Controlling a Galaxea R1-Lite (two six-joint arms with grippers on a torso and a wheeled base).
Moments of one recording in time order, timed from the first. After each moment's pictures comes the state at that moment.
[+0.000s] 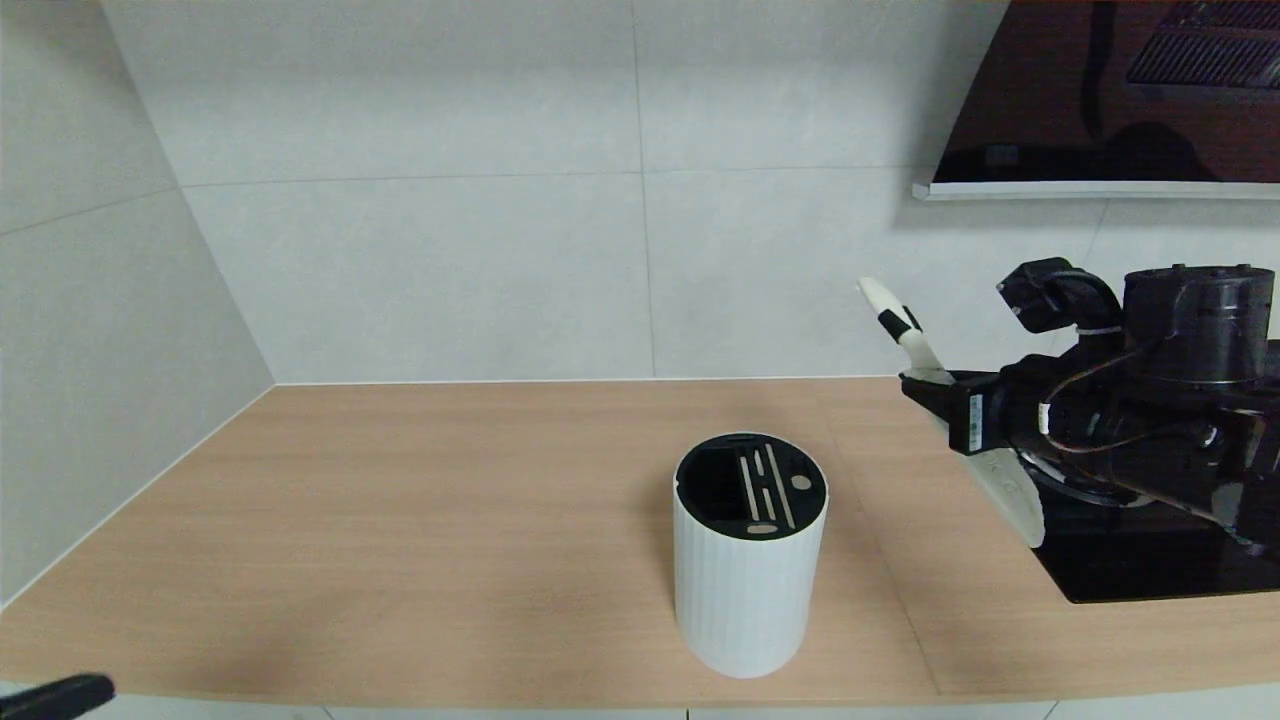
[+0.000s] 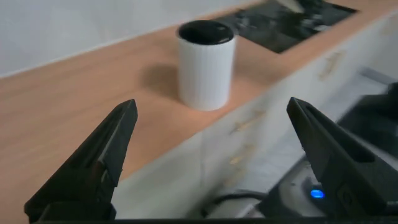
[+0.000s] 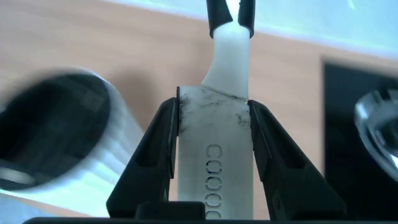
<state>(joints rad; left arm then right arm) -0.02 0.53 -0.50 0.16 -0.70 0.06 0.40 1.61 -0.81 -0.56 -0.08 0.00</state>
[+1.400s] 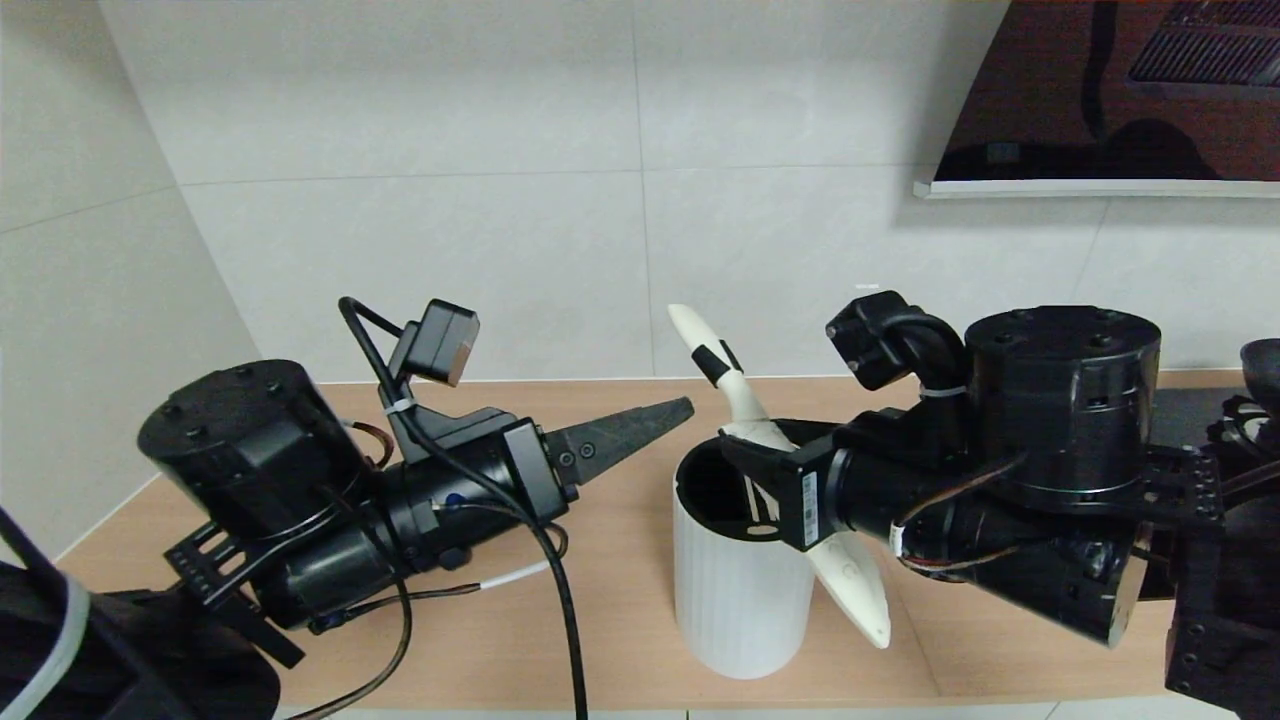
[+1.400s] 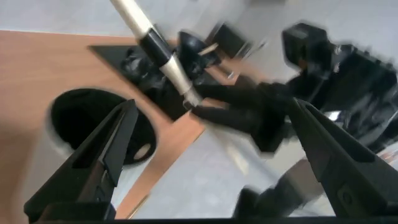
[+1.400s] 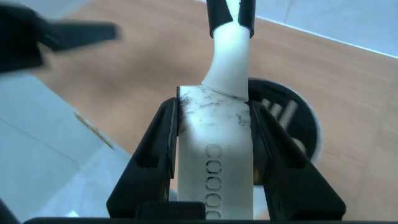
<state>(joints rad) -0.54 1.75 -0.52 -1.37 -0.52 -0.74 0.87 1.67 -0.86 -0.61 -0.20 0.15</state>
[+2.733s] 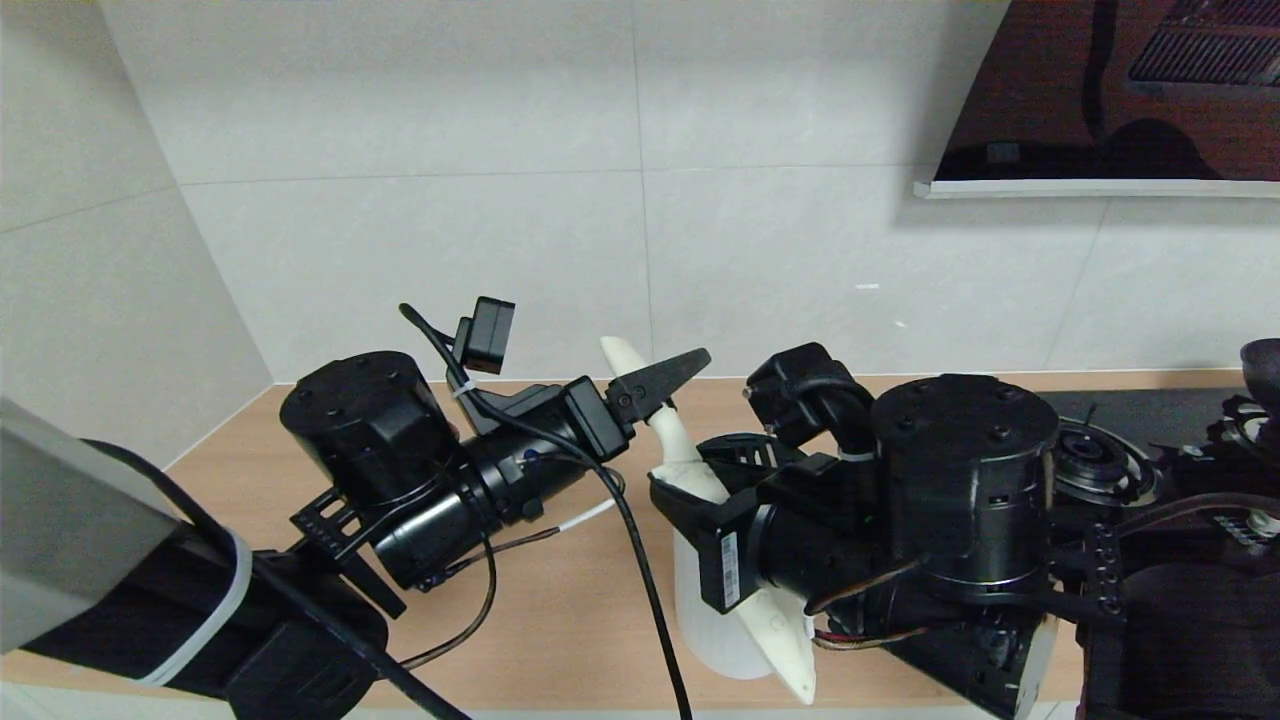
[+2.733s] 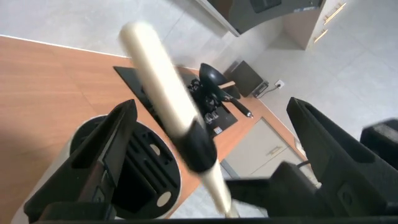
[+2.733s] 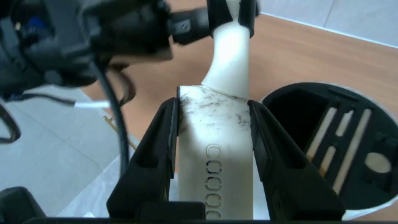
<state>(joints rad) -0.57 1.90 -0.65 -1.40 -0.31 -0.80 0.98 1.77 -0.86 -0.72 -0.25 0.19</state>
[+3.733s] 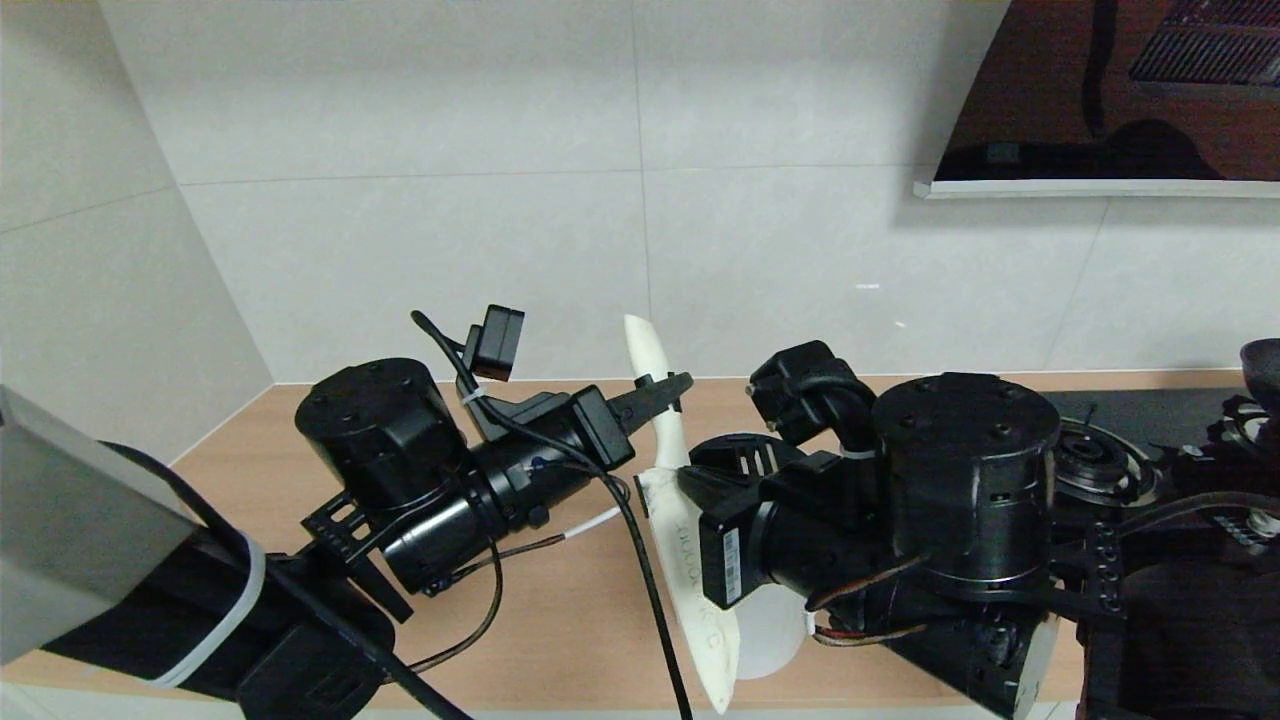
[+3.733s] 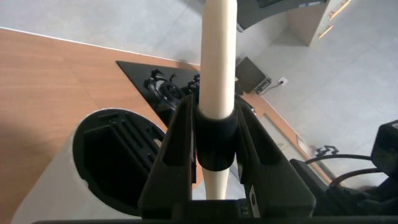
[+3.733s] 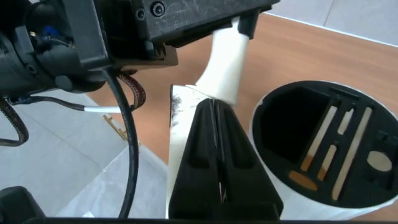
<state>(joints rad) -0.57 1.91 -0.64 -1.40 -0.31 -0.80 0.98 1.77 -0.86 -0.72 -0.26 0.19</state>
